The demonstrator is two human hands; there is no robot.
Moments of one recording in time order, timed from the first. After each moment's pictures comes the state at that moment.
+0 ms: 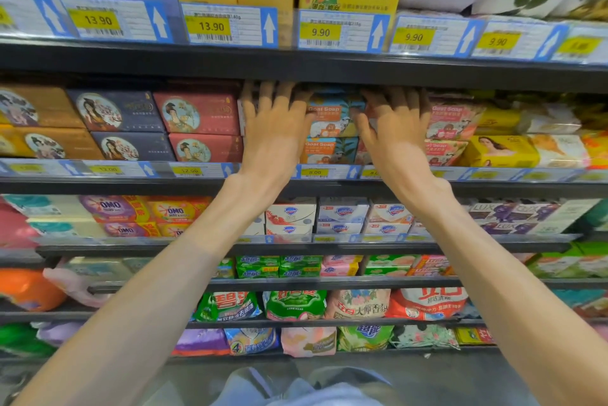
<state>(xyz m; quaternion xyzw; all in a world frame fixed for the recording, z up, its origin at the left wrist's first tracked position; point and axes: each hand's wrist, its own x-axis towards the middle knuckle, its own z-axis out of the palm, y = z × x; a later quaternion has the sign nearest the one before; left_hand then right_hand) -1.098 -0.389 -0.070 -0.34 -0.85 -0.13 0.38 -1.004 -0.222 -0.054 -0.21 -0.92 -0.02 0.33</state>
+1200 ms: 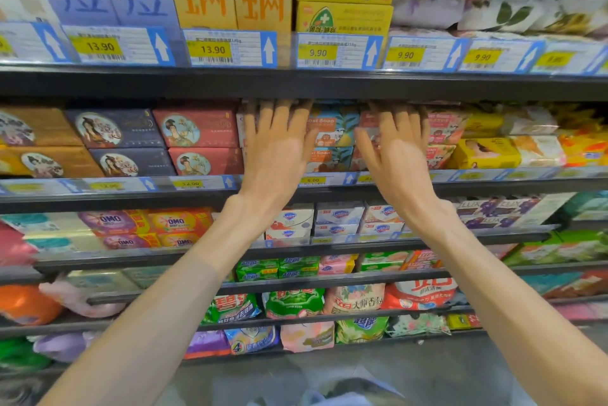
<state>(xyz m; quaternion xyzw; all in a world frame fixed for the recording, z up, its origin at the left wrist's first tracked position) -1.083 -0.397 -0.068 -0.36 -0.83 -0.19 0.38 -0.977 -0.229 -0.063 -0.20 -0.90 -0.03 0.38</state>
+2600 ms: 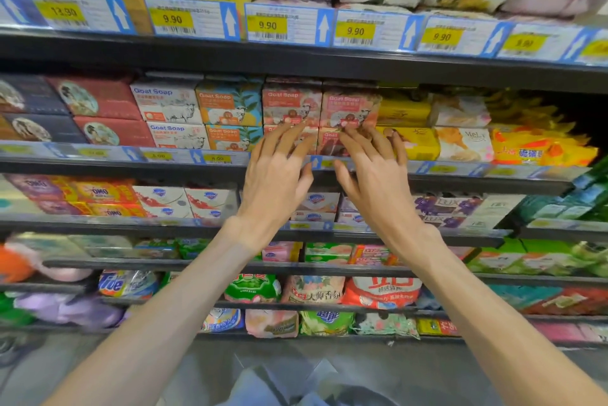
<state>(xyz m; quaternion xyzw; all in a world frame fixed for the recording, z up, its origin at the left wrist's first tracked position) -0.968 -0.274 -0.112 -0.37 -0.88 -0.16 0.25 -0.883 -0.109 -0.106 -0.10 -0.94 -0.05 0.32</state>
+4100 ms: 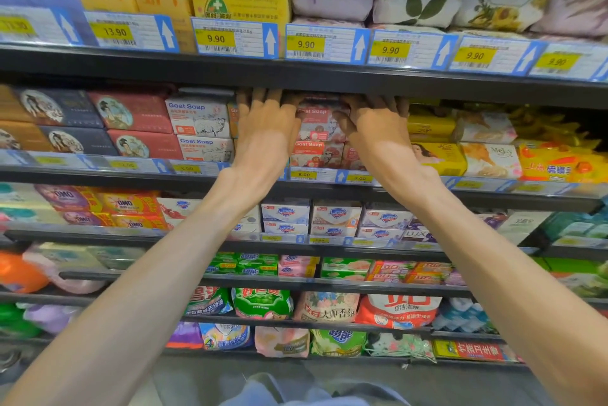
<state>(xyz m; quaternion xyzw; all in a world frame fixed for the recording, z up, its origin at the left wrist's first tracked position) -1.035 -0.295 -0.046 -0.28 -0.91 -0.11 0.28 -0.961 -0.130 -0.032 -0.15 -0.96 -0.03 0.25</state>
